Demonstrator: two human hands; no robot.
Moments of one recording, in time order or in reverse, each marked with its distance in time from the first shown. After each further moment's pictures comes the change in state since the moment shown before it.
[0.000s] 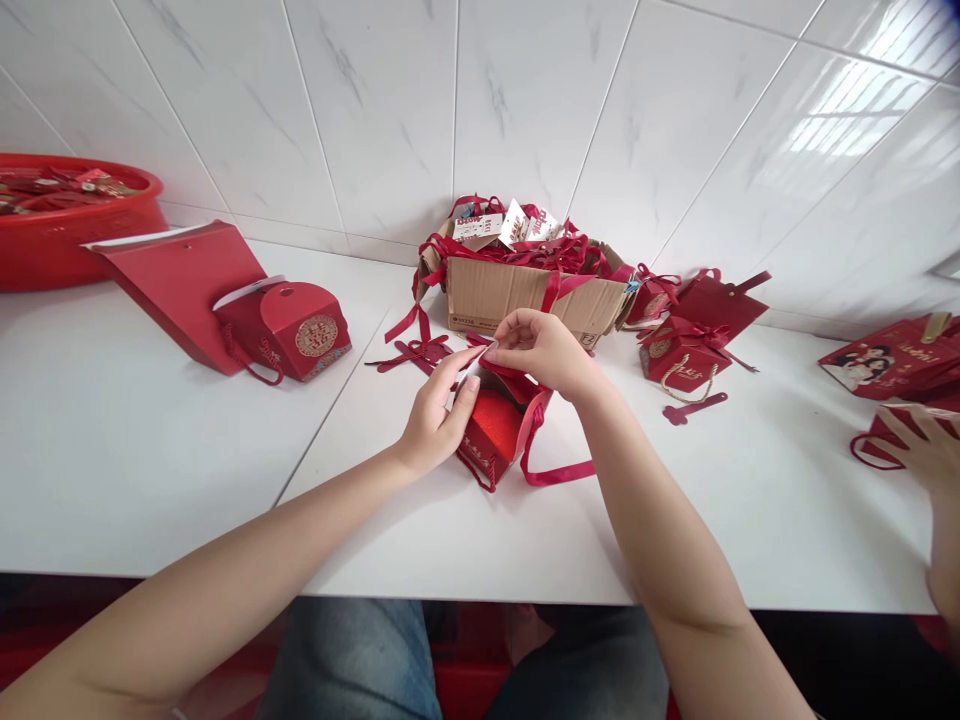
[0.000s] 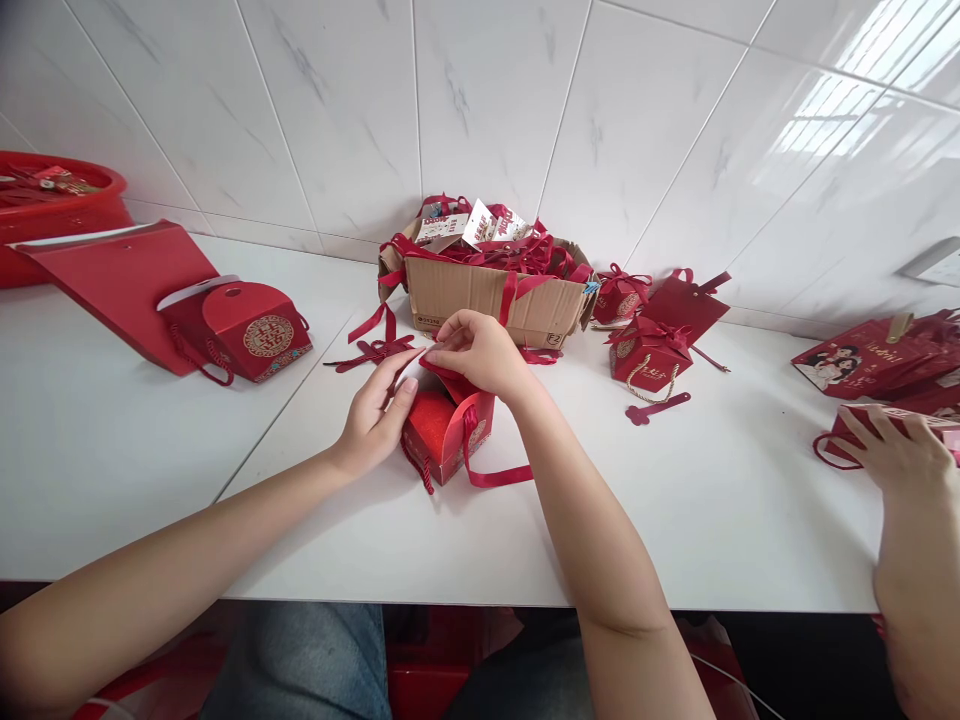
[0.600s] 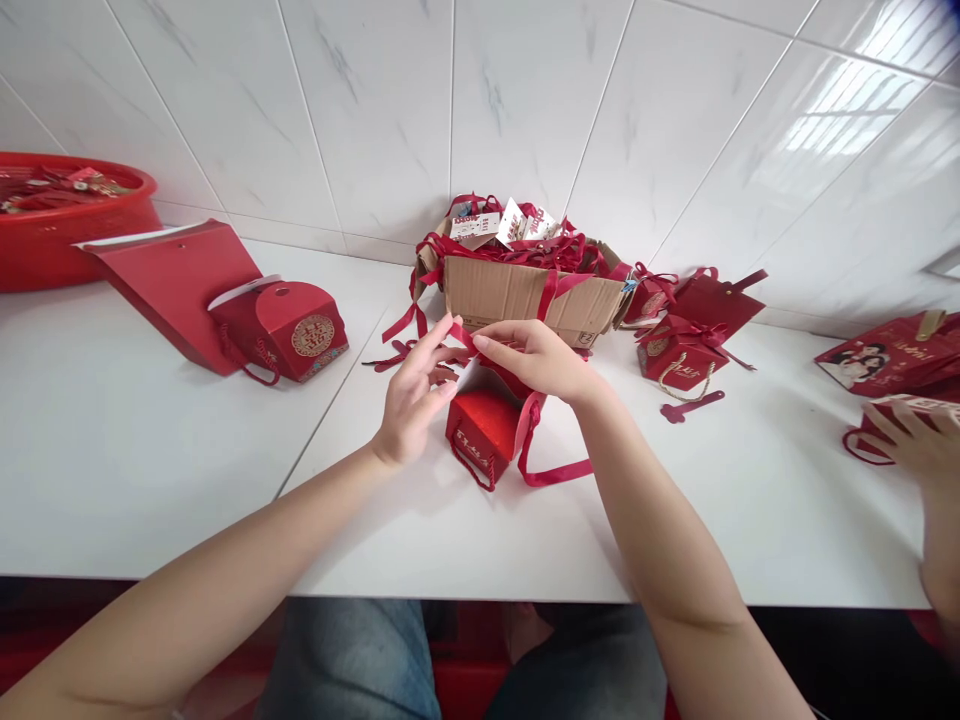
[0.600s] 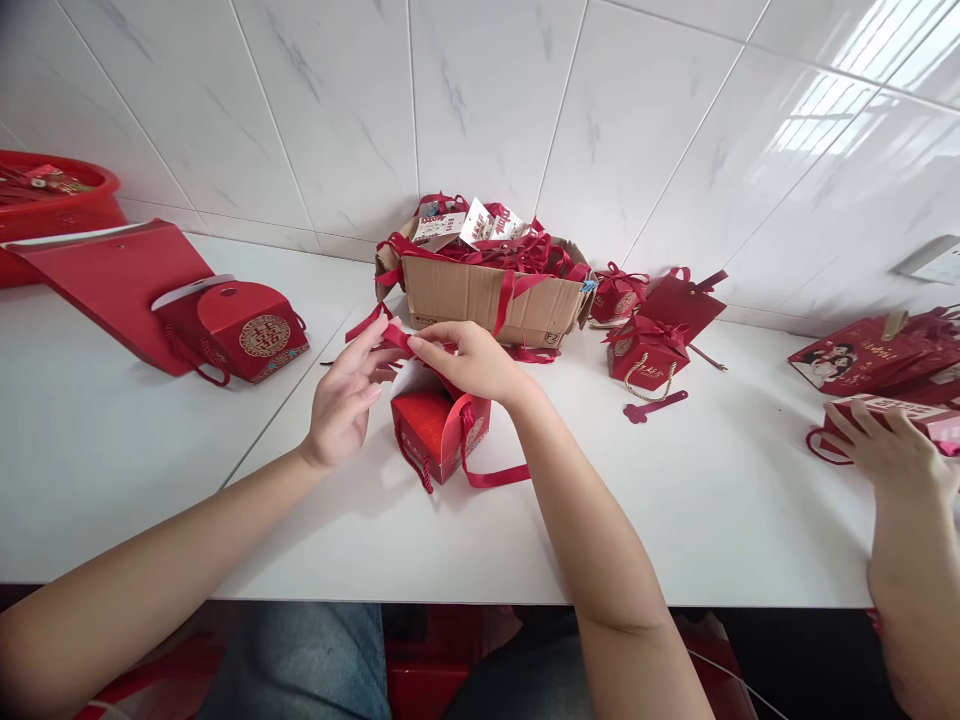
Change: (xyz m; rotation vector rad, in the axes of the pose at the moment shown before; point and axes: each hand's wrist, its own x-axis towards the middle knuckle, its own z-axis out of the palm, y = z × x) left_hand 0.008 0.000 -0.020 -0.454 -0.003 -0.076; right_hand -0.007 -0.012 0.003 -0.100 -0.153 -0.143
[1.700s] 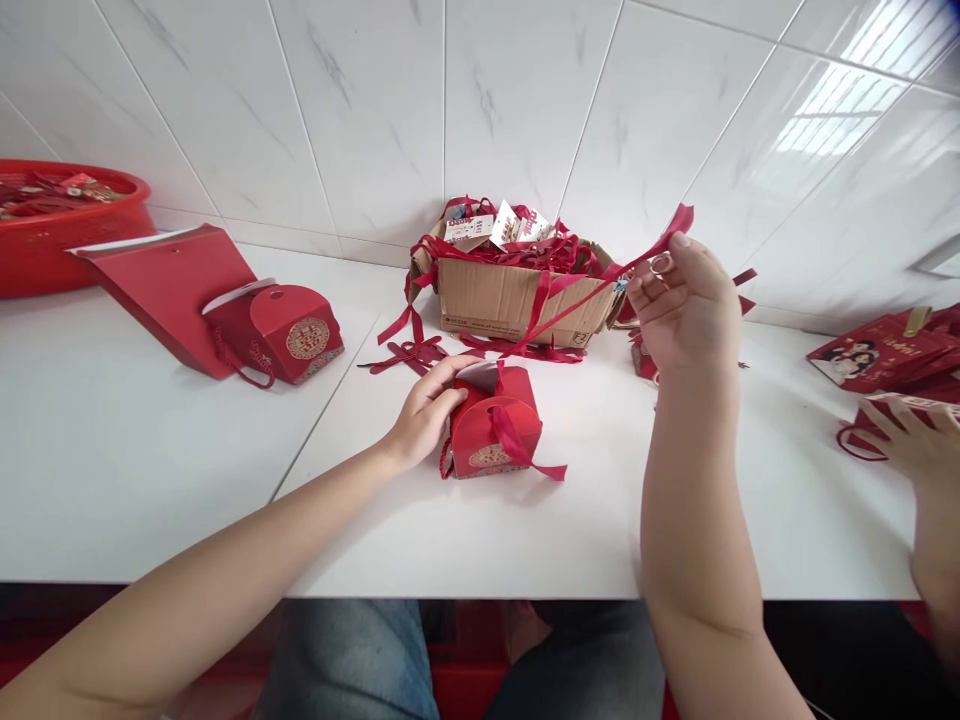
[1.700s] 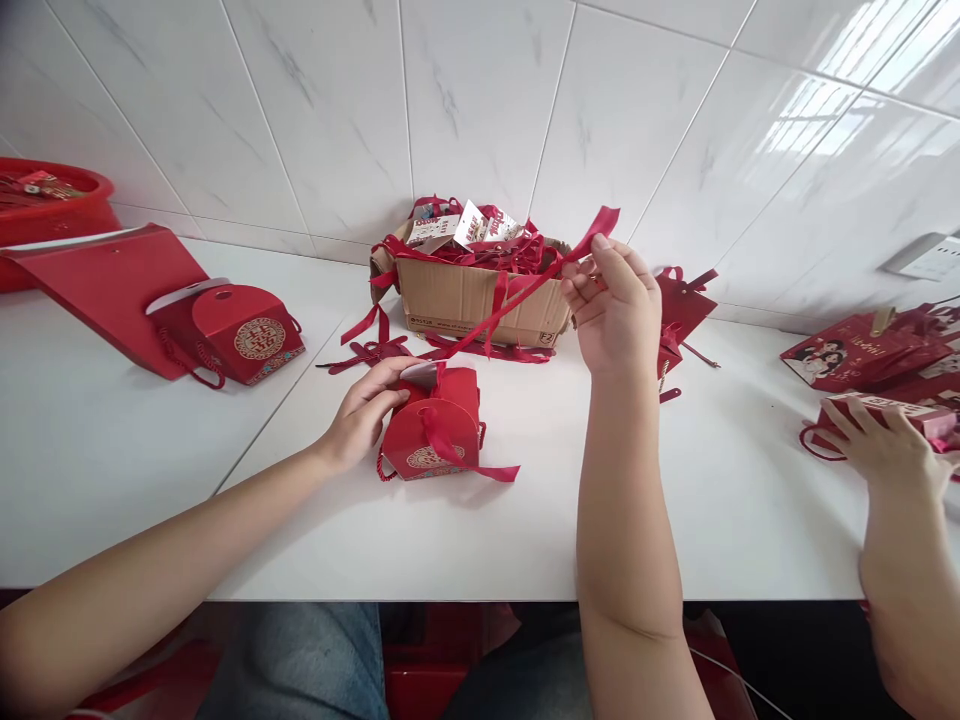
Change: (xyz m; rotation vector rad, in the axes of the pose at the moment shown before) left_hand -0.001 -0.001 0.013 0.050 -0.102 -0.261; right_hand -0.030 0.025 -0.102 0.022 0.746 -0.230
